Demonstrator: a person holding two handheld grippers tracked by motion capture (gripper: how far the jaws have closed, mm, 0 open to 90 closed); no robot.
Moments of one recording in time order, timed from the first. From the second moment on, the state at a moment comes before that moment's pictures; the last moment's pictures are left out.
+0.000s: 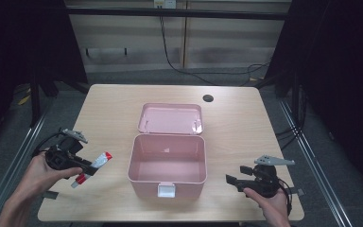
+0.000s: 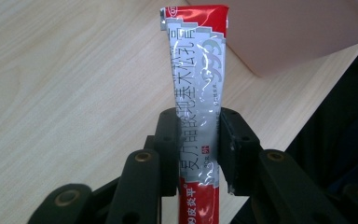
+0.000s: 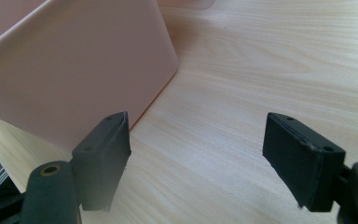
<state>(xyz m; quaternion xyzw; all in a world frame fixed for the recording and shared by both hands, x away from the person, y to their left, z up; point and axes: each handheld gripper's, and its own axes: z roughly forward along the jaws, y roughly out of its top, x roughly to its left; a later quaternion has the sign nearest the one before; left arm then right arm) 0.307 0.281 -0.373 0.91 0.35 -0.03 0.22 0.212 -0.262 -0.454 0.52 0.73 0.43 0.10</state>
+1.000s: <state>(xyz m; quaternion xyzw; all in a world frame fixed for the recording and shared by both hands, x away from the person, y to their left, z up) 0.311 0.258 -0.319 0.92 0.30 -0.04 0.26 0.213 -0.263 -0.455 0.52 0.73 0.43 0.09</state>
